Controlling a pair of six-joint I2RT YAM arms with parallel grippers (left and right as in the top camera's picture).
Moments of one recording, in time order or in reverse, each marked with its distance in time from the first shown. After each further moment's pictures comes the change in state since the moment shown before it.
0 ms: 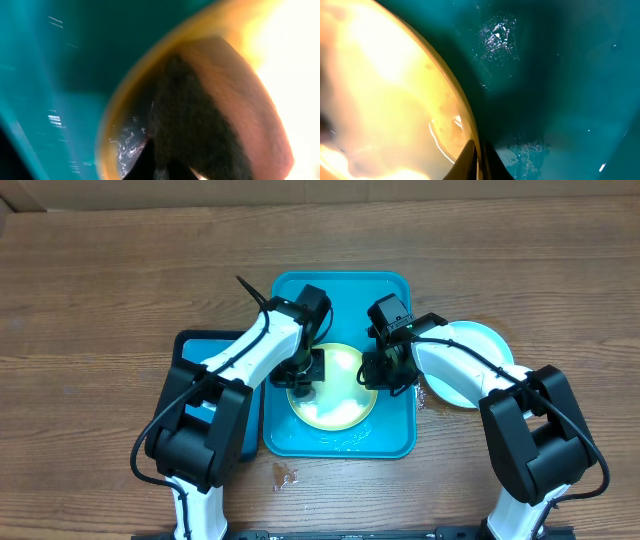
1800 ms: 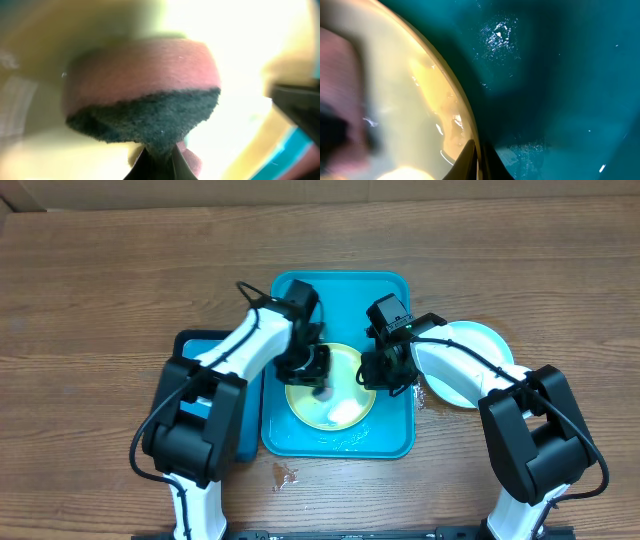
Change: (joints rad) left arm 0.014 0.014 -0.016 0.109 0.359 0.174; right arm 0.003 0.002 0.002 -0.001 -0.008 0.001
